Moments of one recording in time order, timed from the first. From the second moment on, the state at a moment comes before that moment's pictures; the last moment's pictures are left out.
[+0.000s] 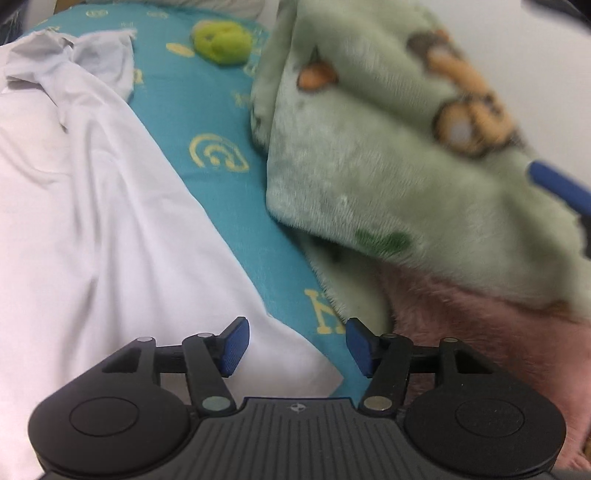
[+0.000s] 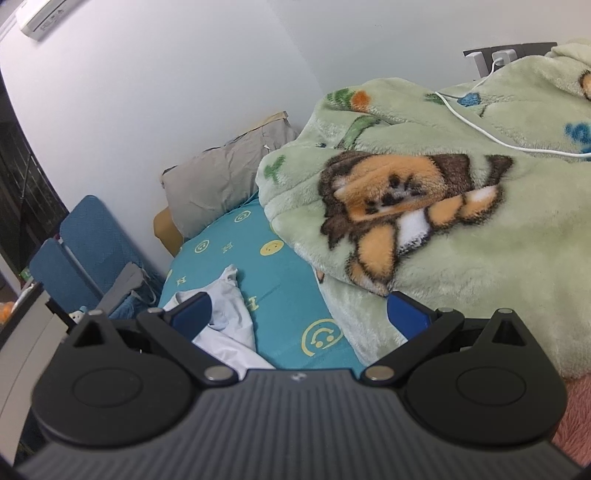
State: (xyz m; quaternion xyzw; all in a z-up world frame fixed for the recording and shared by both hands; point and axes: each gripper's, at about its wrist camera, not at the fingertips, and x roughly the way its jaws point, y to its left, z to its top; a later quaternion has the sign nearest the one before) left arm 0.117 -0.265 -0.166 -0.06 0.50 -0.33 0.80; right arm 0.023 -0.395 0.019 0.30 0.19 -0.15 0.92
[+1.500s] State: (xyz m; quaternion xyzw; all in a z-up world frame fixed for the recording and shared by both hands) left arm 0.071 -0.054 -0.086 0.00 0.47 -0.26 0.84; right arm 0.042 -0.360 0.015 0.24 0.25 -0.13 0.93
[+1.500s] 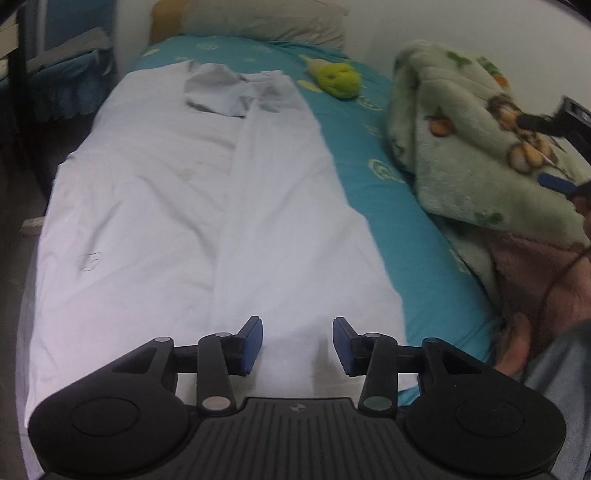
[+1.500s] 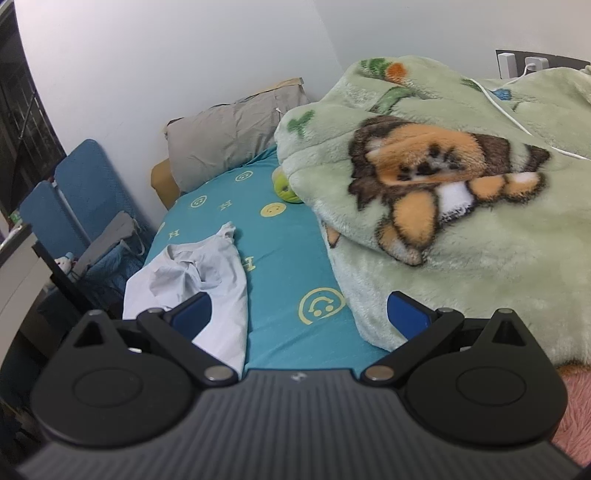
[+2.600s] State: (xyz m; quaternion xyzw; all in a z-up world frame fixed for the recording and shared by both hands) left arm 0.013 -0.166 -0.114 0.14 0.45 -0.38 0.80; right arm 0.032 -0.370 0.017 0.28 0.22 -0.12 0.93
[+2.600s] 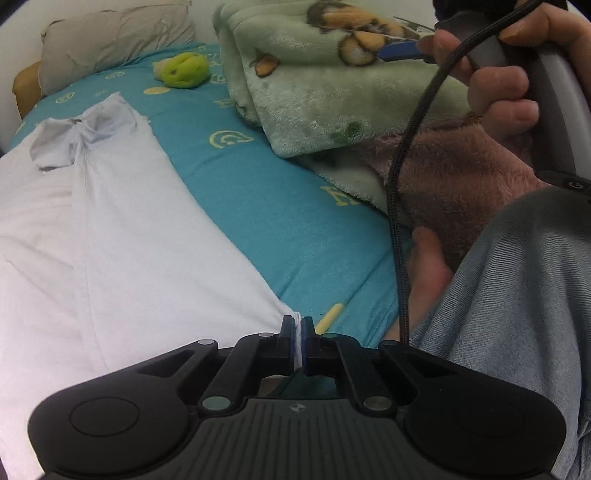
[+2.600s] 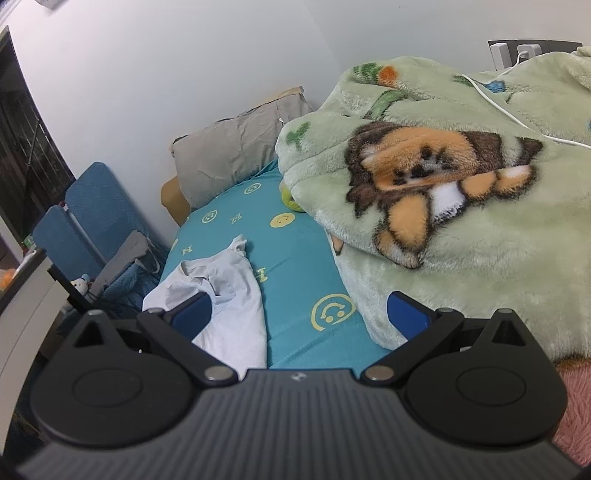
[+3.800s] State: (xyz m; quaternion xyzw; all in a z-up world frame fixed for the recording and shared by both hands) left arm 0.370 -0.090 -0.107 -0.08 0.36 -0.17 0.91; right arm 0.106 -0.316 -0.009 0.23 0.28 -0.10 0.93
